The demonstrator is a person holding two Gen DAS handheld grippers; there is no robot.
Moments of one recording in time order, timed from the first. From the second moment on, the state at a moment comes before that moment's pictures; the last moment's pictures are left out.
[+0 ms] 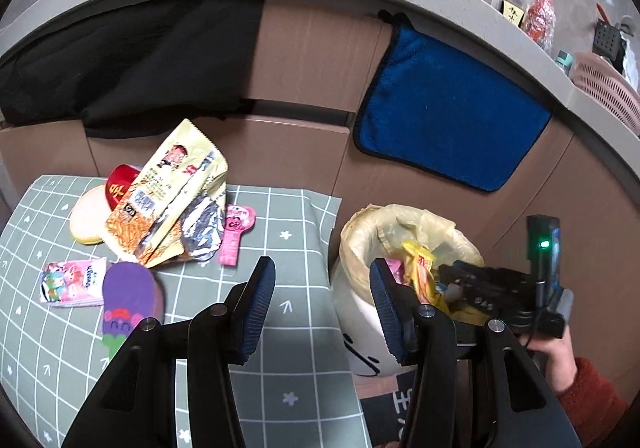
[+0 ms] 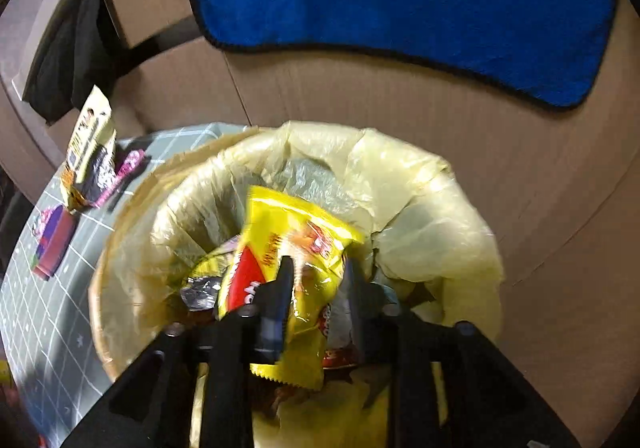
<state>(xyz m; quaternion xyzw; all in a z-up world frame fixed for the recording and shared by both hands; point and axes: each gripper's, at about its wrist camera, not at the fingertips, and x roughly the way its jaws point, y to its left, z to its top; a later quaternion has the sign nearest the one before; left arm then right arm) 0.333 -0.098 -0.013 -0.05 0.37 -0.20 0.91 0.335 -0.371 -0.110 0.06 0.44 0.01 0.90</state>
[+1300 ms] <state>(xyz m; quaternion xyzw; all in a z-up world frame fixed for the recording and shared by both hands) 0.293 0.178 0.025 -0.18 0.27 -0.03 0.95 0.324 -0.129 0.055 0.01 0.26 0.19 0.95</state>
